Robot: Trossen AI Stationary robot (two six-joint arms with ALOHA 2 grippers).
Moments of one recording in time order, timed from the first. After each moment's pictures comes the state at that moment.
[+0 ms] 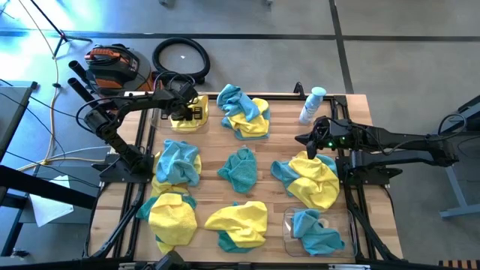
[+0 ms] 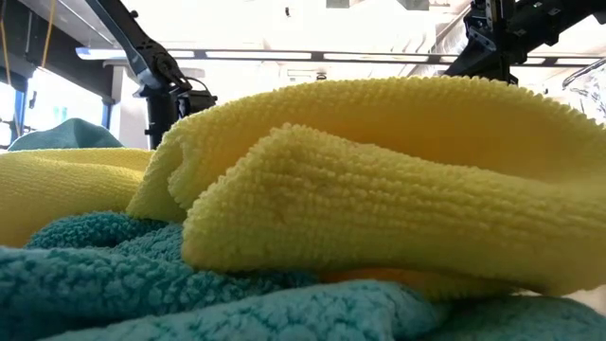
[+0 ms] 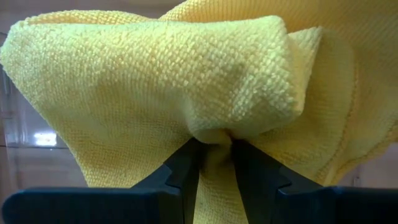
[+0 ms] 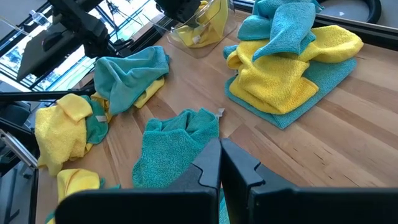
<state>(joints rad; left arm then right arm) 0.84 1.61 0.88 -0.60 -0.17 -0.70 -0.12 0.67 0.61 -0.42 0.16 0.62</state>
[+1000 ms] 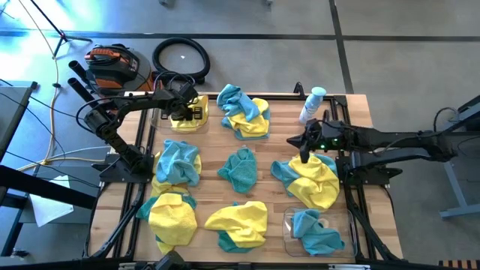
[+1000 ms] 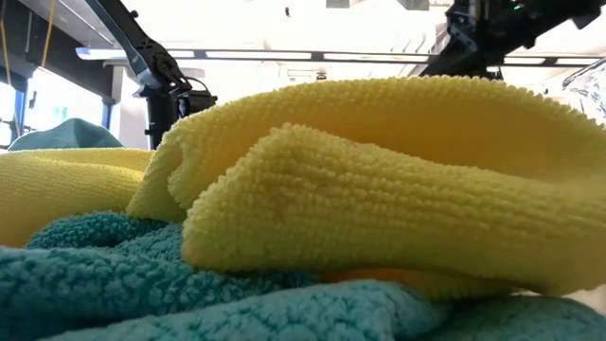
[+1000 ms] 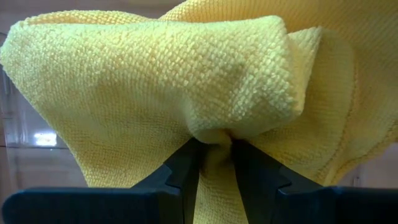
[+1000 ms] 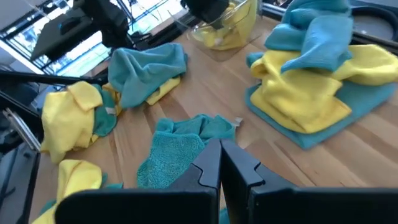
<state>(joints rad) 0.84 1.61 0.88 -0.60 -0.17 -0.70 -0.09 0.82 0.61 -0.25 0.14 0.52</state>
